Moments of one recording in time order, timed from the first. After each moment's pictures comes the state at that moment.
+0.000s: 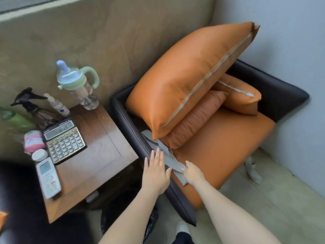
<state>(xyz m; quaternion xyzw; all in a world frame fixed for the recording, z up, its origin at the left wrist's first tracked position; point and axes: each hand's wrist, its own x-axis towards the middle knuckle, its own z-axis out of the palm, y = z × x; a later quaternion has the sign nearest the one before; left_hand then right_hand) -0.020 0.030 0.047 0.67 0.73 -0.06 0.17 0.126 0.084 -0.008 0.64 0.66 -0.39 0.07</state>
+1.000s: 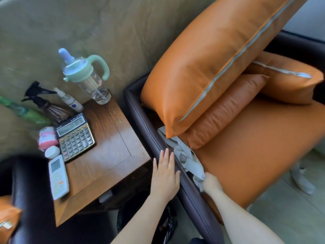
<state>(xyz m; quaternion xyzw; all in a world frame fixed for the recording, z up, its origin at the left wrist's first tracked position) -0.041 0.044 -0.022 0.65 0.75 -0.01 0.13 0.117 0.100 -0.152 0.68 0.56 -0.48 0.06</state>
